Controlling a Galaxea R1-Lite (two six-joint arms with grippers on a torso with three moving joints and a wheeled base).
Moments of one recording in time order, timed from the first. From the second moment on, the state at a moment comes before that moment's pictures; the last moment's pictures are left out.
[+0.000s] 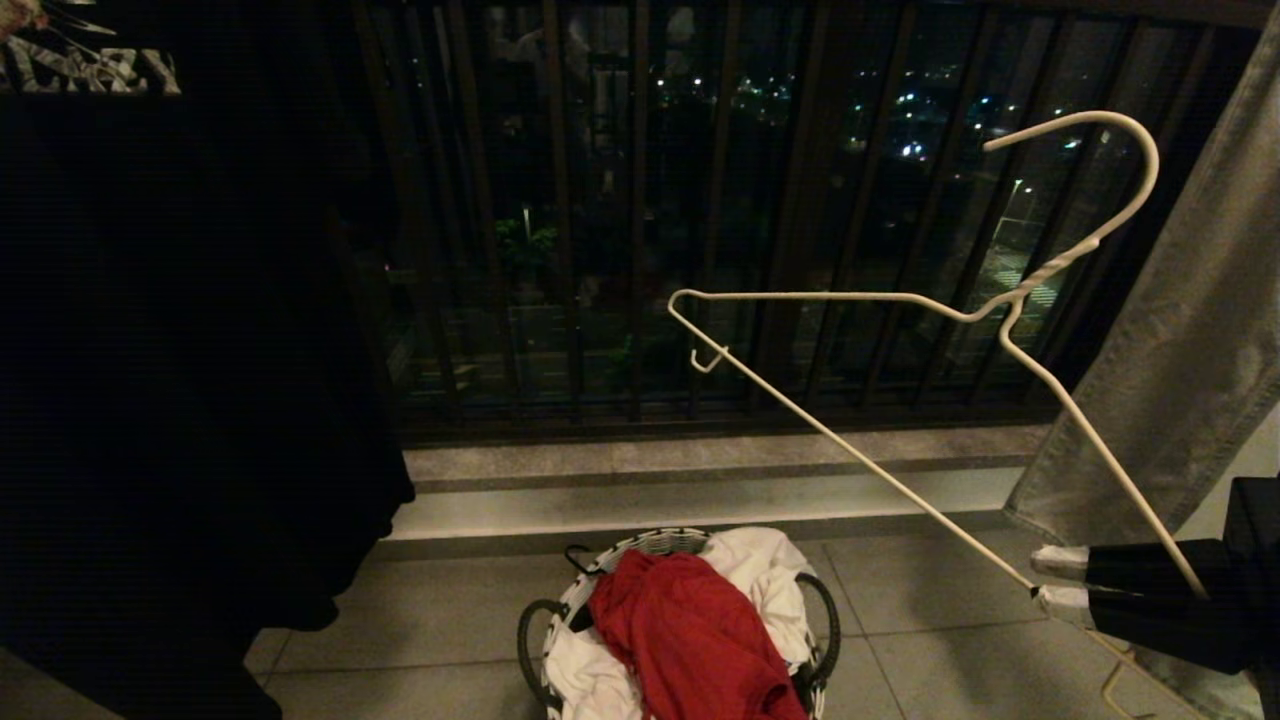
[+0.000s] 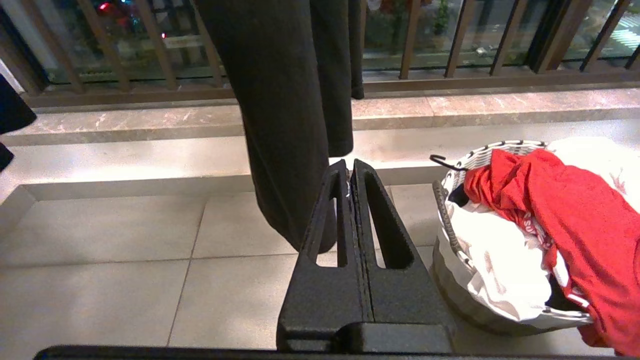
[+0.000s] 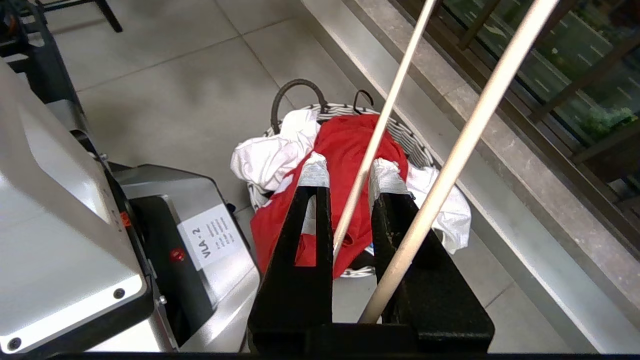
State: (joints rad) left arm 0.00 0.00 0.00 0.00 0.00 0.01; right arm 0.17 1.03 -0.71 0.15 0.70 -0.53
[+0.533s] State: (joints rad) left arm 0.00 0.00 0.00 0.00 -0.01 0.01; right arm 0.17 1.04 -0.71 0.15 0.70 -0.51
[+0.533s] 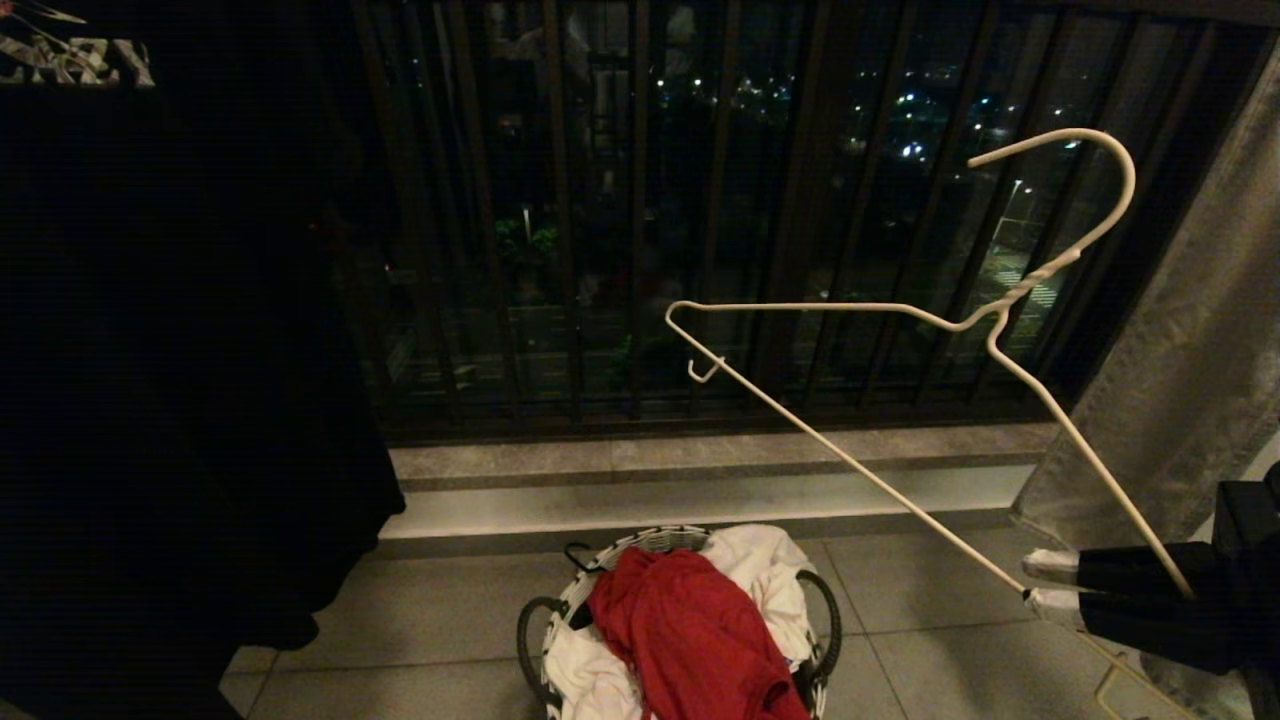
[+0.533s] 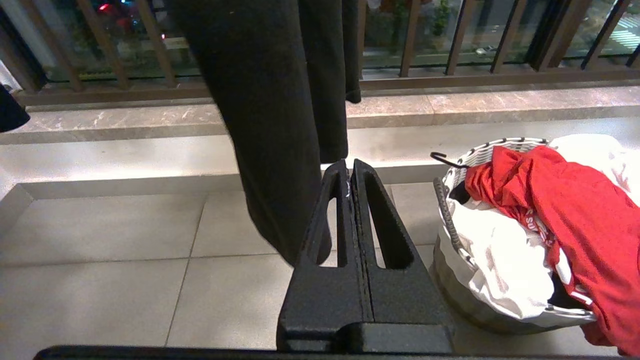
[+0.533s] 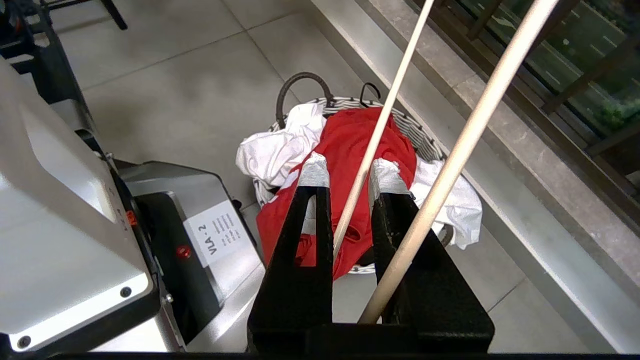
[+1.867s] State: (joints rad) left arm 0.00 0.00 0.00 0.00 0.00 0.01; right arm 0.17 1.05 -0.71 0.15 0.69 -0.51
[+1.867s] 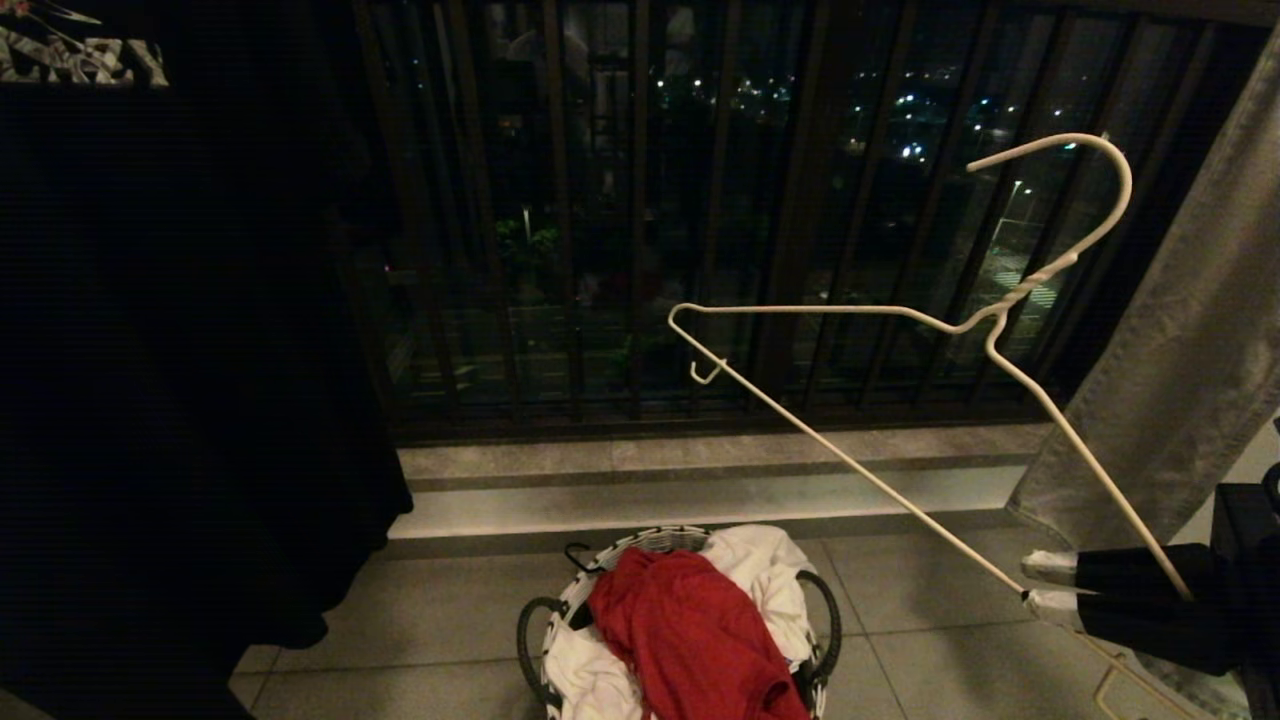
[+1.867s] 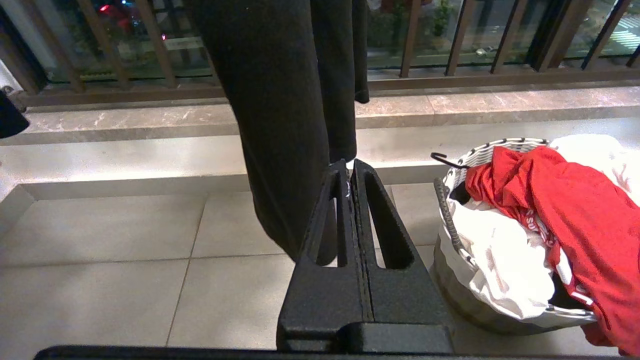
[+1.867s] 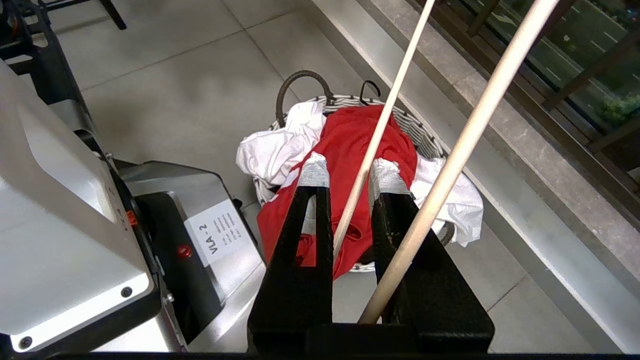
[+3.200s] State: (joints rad) left arm 0.00 0.00 0.00 0.00 0.00 0.01; right arm 0.17 1.01 -0.71 0.14 0.65 -0.51
